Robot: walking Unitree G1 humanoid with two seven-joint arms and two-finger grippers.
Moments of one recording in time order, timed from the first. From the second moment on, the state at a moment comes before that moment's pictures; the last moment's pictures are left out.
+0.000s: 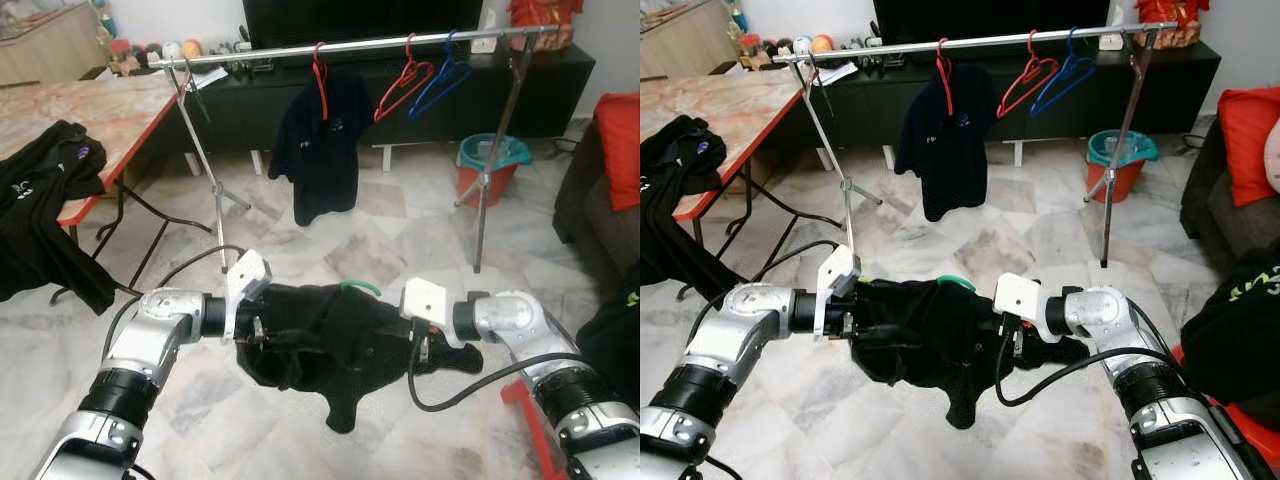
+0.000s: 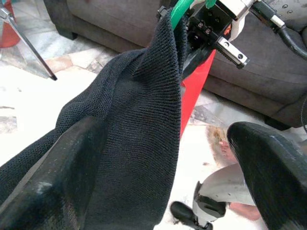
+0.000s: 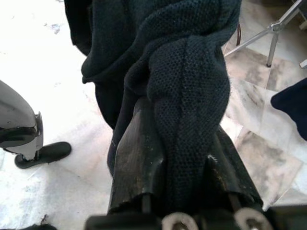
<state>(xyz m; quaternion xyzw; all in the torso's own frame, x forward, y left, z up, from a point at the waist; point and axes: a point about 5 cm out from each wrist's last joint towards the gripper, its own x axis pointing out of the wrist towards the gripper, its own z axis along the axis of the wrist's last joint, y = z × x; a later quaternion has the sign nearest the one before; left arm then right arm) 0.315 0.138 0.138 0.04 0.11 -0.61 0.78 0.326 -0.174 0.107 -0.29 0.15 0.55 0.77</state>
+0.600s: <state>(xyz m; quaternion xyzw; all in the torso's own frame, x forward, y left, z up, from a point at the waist) 0.319 0.164 0.151 0.04 0.10 -0.59 0.80 0.318 -0.171 0.097 -0.29 0.17 0.56 0.75</state>
